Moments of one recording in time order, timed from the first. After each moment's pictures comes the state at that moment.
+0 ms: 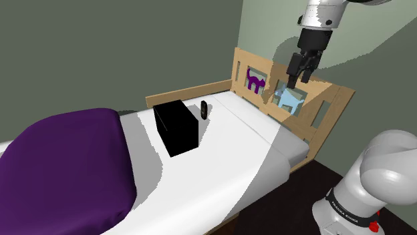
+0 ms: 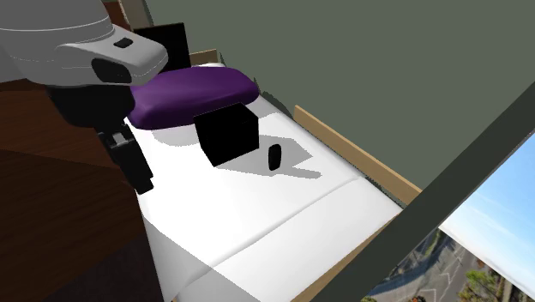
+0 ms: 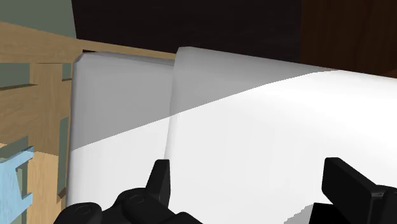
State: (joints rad) arm 0.02 -0.78 -0.02 -2.30 0.04 1.49 0.05
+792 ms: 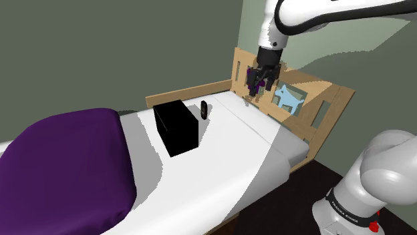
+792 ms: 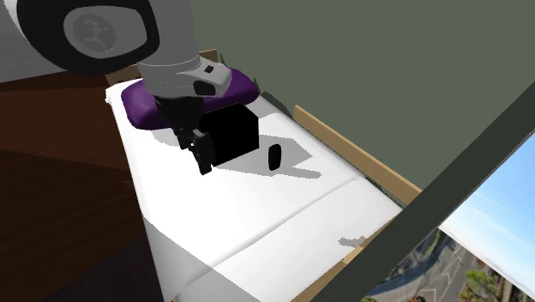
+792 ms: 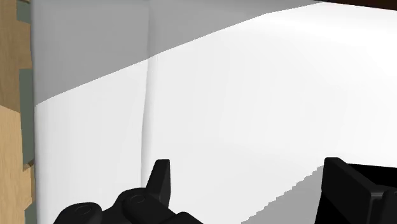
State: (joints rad) arm 0.03 -0.47 0.04 -2.26 0.05 1.77 0.13
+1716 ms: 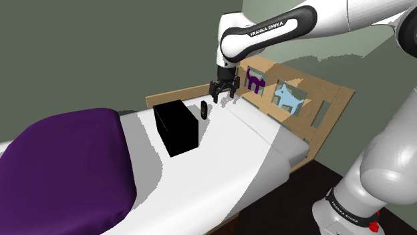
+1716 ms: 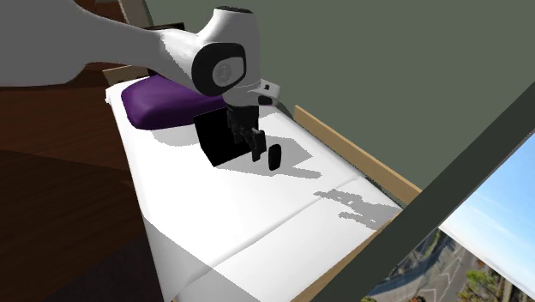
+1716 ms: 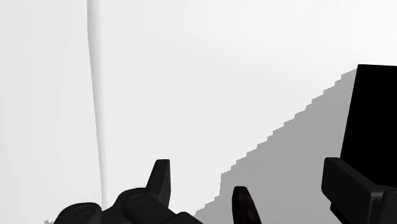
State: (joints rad) arm 0.03 0.04 0.09 -1.97 -0.01 2.01 0.26
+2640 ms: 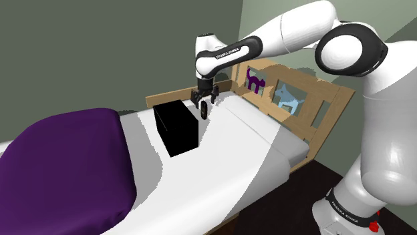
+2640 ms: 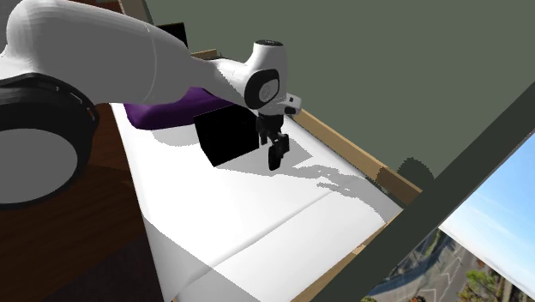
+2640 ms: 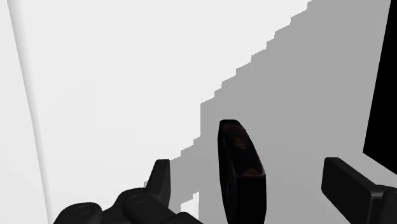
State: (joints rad) arm 0.06 0.46 0.08 -1.60 -0.07 2.07 0.34
